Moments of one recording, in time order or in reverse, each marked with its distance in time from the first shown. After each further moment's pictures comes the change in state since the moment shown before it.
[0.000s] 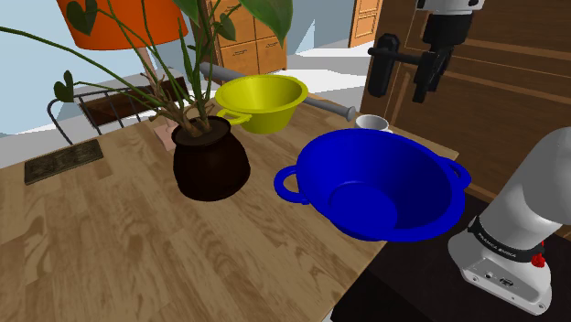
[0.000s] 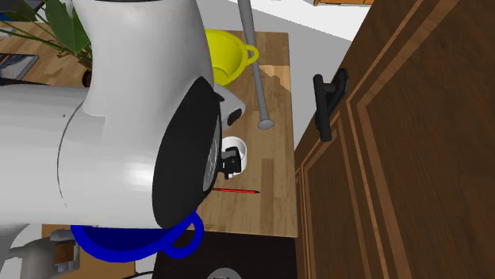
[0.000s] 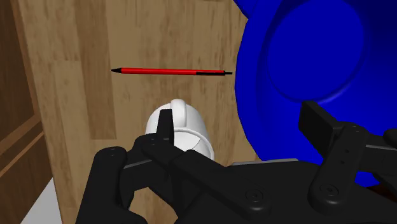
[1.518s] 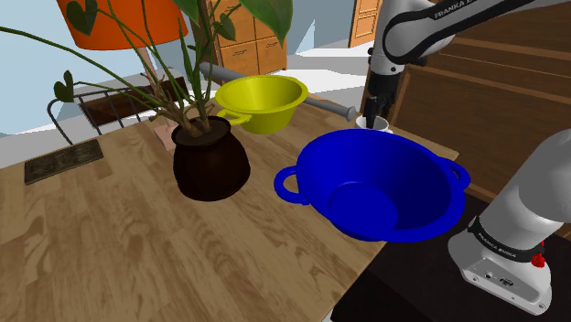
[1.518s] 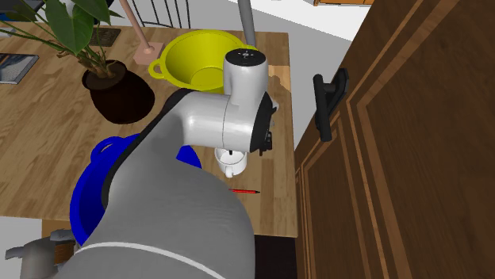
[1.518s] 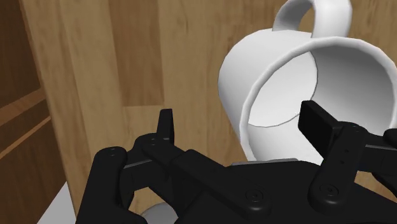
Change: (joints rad) arm -0.079 0.502 -0.079 -0.032 -0.098 0.520 -0.063
